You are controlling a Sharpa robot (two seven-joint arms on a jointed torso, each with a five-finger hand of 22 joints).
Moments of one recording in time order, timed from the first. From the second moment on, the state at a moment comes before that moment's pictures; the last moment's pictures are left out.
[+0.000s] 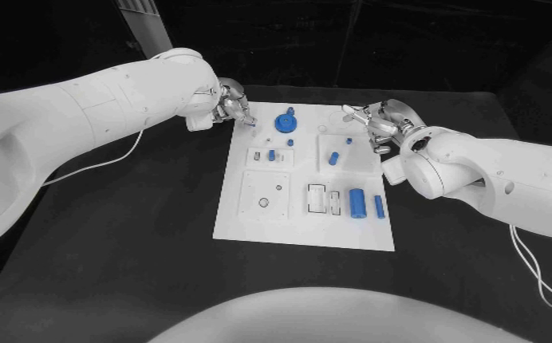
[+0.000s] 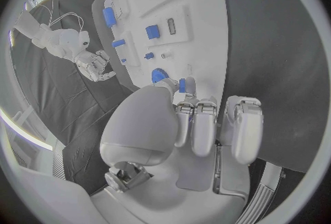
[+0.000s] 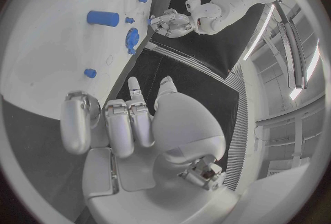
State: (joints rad) left arm 1.42 -0.43 -0.23 0.89 -0.86 0.31 -0.30; left_hand 1.44 0.02 0.23 0.31 0.58 0.70 0.09 0.69 0.84 1.47 0.01 1.57 1.31 1.47 -0.04 1.57 1.31 0.01 1.47 0.09 1.57 1.31; right arm 1.17 -0.90 -0.09 1.58 -0.51 -0.57 0.00; right_hand 1.26 0.21 -0.26 0.29 0.19 0.80 0.18 0.34 0.11 1.47 0.11 1.57 1.31 1.47 0.04 1.57 1.31 0.03 1.44 0.15 1.40 1.31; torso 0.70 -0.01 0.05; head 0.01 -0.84
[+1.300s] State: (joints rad) left arm 1.45 -0.60 -0.23 1.19 -0.69 0.42 -0.46; left_hand 1.37 0.00 0.30 0.28 0.61 0.72 0.10 0.69 0.84 1.47 0.01 1.57 1.31 1.47 -0.04 1.57 1.31 0.01 1.46 0.08 1.57 1.31; right arm 1.17 -0.91 -0.09 1.58 -0.51 -0.57 -0.01; right_hand 1.26 0.21 -0.26 0.29 0.19 0.80 0.18 0.34 0.11 1.47 0.11 1.57 1.31 1.47 0.04 1.57 1.31 0.03 1.44 0.15 1.40 1.31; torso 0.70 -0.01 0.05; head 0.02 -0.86
